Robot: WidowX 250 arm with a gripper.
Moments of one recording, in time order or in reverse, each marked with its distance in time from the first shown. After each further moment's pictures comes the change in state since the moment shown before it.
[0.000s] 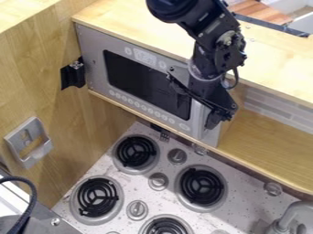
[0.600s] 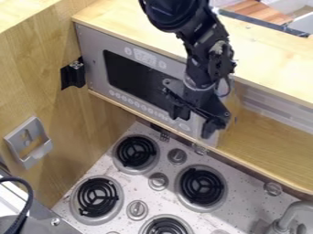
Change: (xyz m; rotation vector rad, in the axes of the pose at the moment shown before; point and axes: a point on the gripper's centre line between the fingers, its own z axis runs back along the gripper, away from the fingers) arm -0.008 0.007 -0.028 -0.044 0.061 0.057
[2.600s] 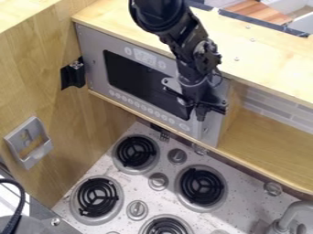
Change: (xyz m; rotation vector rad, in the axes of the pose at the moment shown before) arm 0.018 0.017 -0.025 -0.054 -0.079 0.120
